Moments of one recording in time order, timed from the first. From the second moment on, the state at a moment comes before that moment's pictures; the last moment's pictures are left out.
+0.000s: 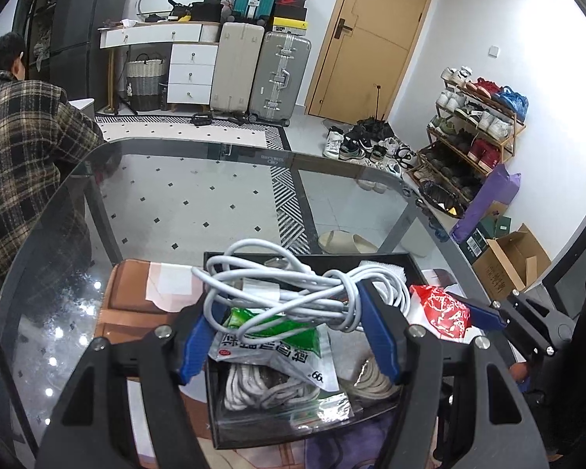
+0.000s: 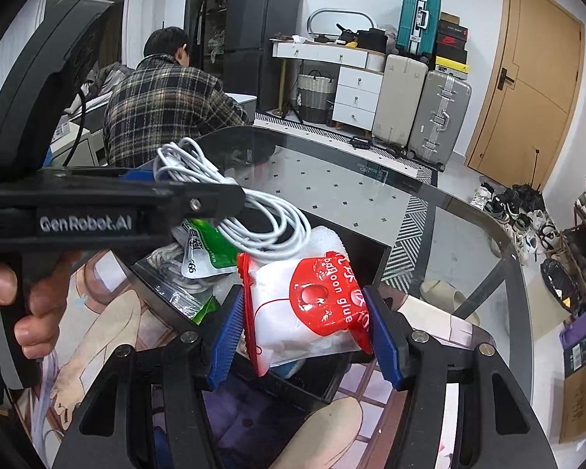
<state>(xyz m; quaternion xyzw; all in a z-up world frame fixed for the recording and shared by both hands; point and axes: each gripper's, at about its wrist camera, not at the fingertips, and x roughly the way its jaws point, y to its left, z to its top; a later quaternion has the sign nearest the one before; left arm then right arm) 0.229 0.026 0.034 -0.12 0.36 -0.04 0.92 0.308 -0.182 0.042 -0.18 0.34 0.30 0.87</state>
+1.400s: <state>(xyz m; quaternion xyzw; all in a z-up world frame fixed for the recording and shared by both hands) 0.206 0.012 0.038 -0.07 0.36 -0.05 0.93 0.271 -0.204 0.057 -0.17 0.32 0.28 0.89</state>
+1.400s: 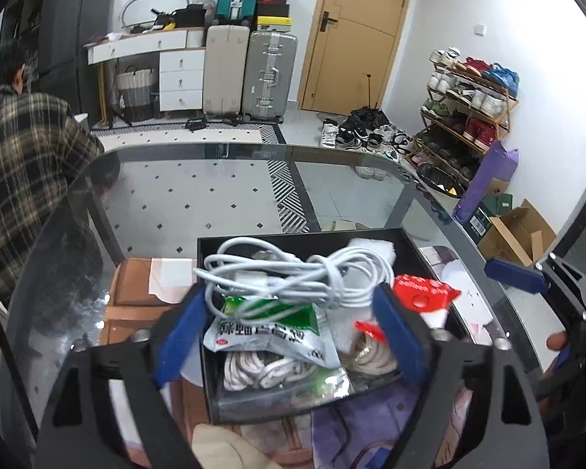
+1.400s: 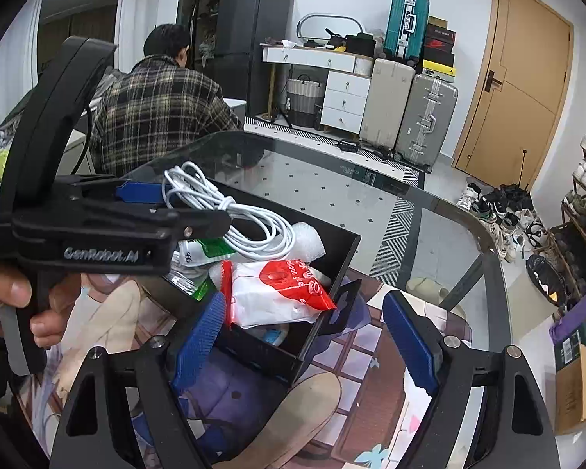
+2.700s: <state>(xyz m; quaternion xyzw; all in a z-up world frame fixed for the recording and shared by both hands) 0.107 0.012 0.028 -0.01 0.26 -0.01 0.97 0.224 -0.229 0.045 -0.06 0.25 0.26 0.93</state>
